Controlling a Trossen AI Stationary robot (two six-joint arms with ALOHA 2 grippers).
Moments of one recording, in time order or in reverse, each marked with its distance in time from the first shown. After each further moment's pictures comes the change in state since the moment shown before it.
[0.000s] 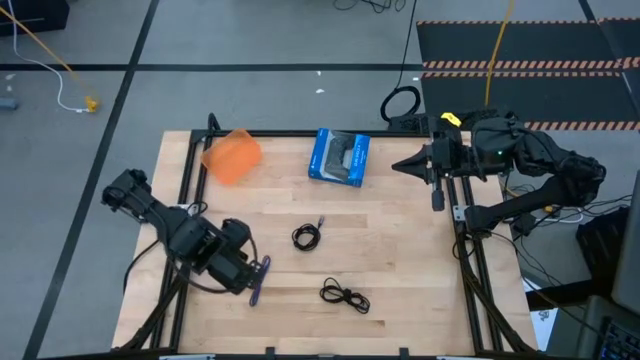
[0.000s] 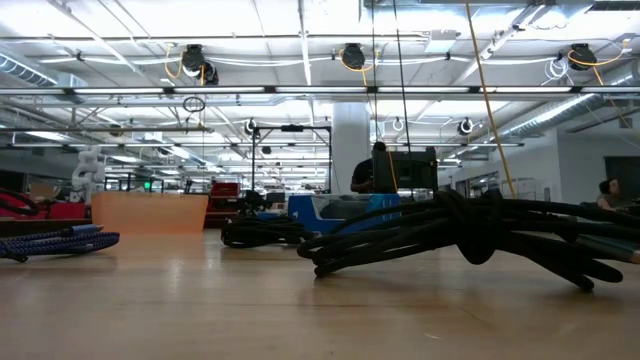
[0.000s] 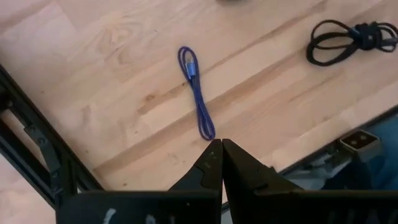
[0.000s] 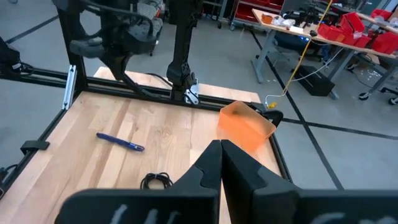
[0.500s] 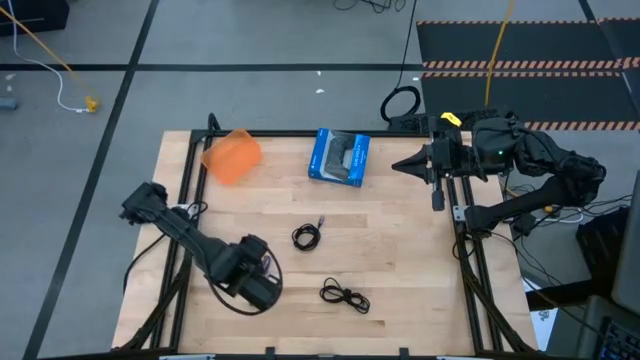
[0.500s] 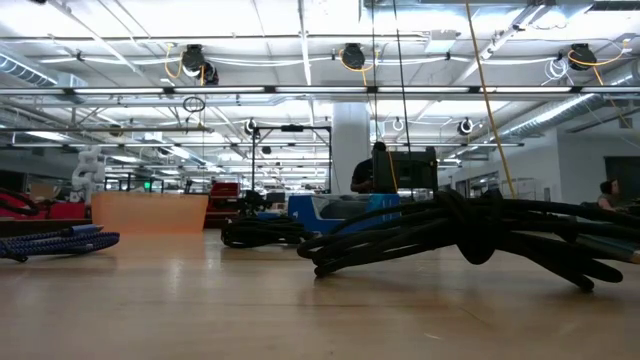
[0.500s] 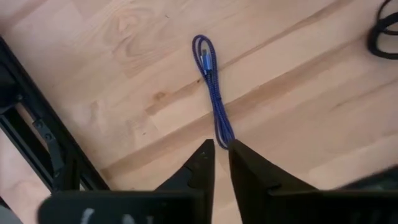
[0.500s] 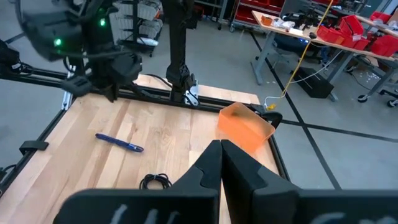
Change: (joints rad) left arm -0.001 0.198 0.000 0.000 0.028 -0.005; right arm 0.000 0.000 0.000 0.003 0.000 -0.004
